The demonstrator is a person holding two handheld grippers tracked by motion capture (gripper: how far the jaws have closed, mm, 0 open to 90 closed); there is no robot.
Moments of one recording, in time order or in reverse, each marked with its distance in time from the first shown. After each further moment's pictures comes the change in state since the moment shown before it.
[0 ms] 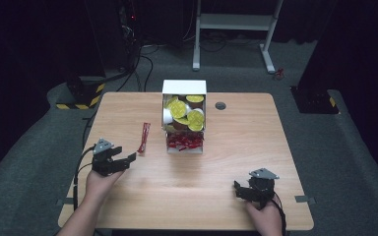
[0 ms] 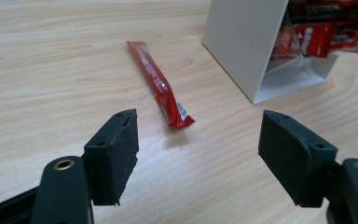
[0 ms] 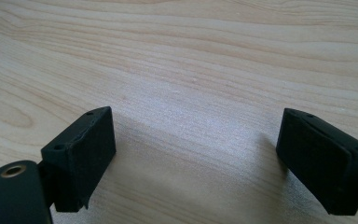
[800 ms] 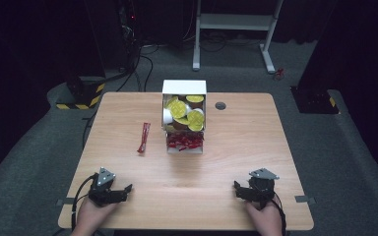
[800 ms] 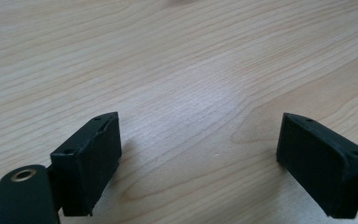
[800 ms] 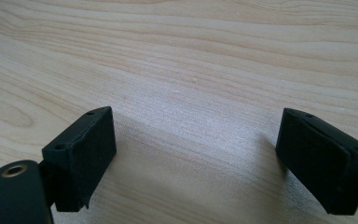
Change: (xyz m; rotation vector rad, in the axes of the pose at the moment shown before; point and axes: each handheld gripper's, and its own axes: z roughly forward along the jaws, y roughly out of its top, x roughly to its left) left arm -0.013 -0.080 -0.011 0.169 0.077 0.130; right arm 0.000 0.000 0.000 -0.001 0.000 -0.001
